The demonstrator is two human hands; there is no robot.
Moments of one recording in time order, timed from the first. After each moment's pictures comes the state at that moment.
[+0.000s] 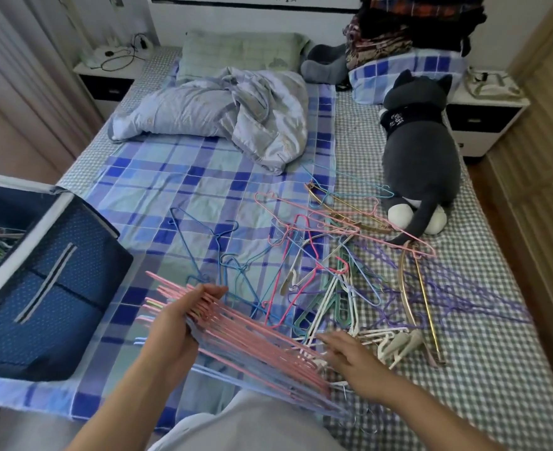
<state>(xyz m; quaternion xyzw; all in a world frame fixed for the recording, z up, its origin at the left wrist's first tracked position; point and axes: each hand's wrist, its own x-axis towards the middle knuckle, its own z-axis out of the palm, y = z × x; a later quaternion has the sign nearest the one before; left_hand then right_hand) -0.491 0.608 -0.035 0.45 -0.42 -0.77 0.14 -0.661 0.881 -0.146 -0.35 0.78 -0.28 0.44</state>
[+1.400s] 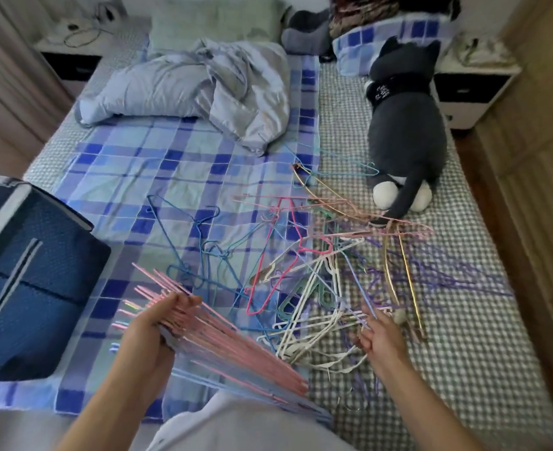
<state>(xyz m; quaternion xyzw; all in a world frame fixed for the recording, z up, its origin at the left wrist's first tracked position) -0.494 0.628 -0.050 0.47 -0.38 -0.78 0.17 -0.696 0.920 -0.185 0.22 0.68 -0.63 0.32</state>
